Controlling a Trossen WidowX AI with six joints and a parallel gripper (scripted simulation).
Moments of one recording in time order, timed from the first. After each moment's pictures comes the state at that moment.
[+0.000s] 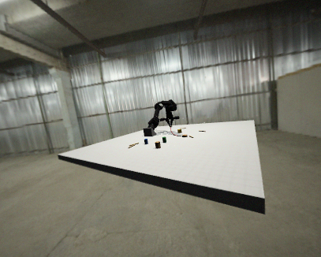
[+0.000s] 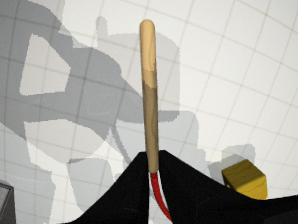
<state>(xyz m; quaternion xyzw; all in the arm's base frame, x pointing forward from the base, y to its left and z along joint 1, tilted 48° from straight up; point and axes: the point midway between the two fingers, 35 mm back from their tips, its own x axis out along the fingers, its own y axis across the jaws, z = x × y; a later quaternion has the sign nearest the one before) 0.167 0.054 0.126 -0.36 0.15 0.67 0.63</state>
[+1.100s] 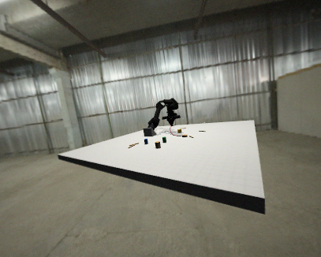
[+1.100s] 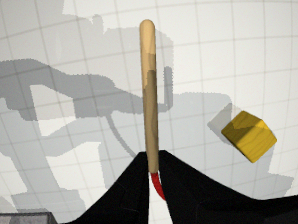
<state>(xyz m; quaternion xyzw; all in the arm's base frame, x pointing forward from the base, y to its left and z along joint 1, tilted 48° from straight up) 0.183 0.042 0.131 -0.22 0.30 0.62 0.69</state>
